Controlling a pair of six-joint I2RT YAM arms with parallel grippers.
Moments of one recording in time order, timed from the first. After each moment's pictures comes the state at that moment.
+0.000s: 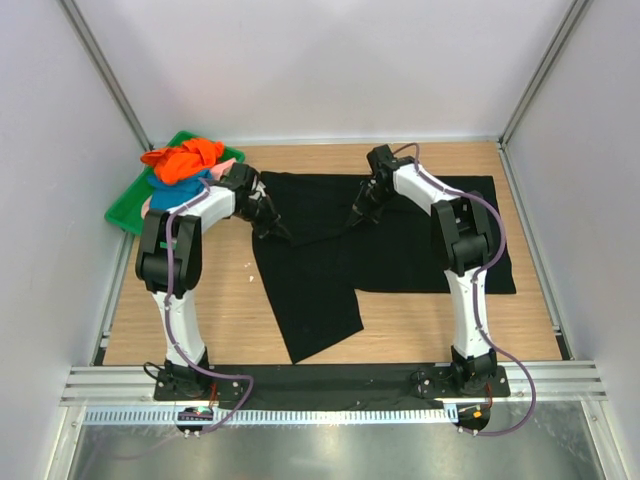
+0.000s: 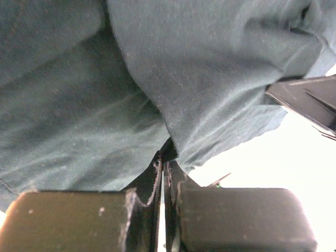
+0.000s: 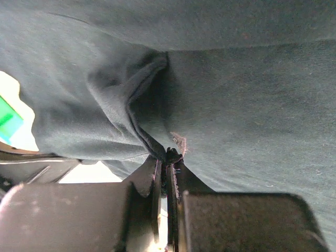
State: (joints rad) left arm -0.22 2.00 1.39 -0.57 0.55 -0.75; right arm 0.33 2.26 1.81 -0.81 -0.41 0.79
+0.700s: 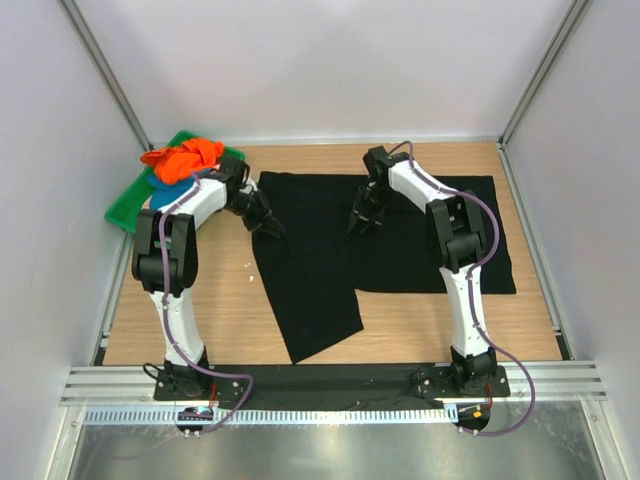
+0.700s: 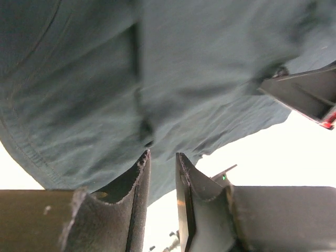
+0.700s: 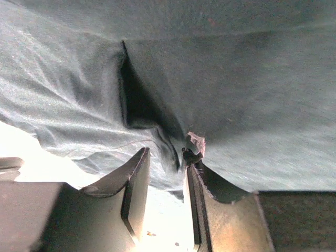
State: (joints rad) left arm -0.17 2.00 1.43 -0.70 0.57 -0.67; right arm 0.35 2.32 1.89 -0.97 -0.37 0.70
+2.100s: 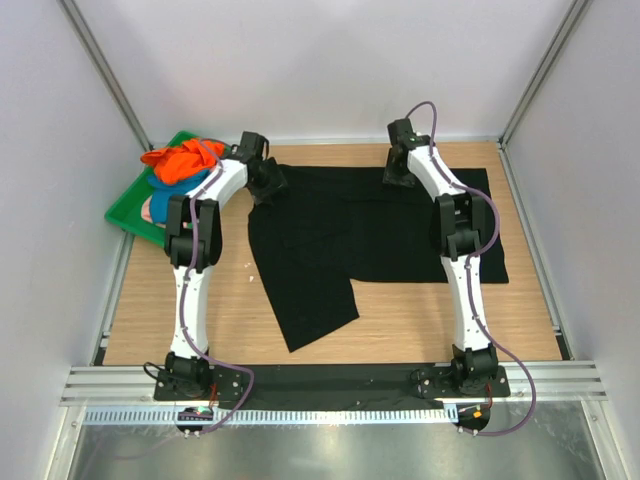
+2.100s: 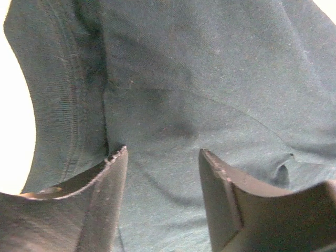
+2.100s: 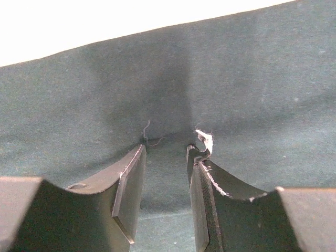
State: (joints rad) left arm -0.22 2.35 1.95 -0.64 0.15 -0.69; right arm 0.20 2.52 2.27 -0.82 0.20 0.38
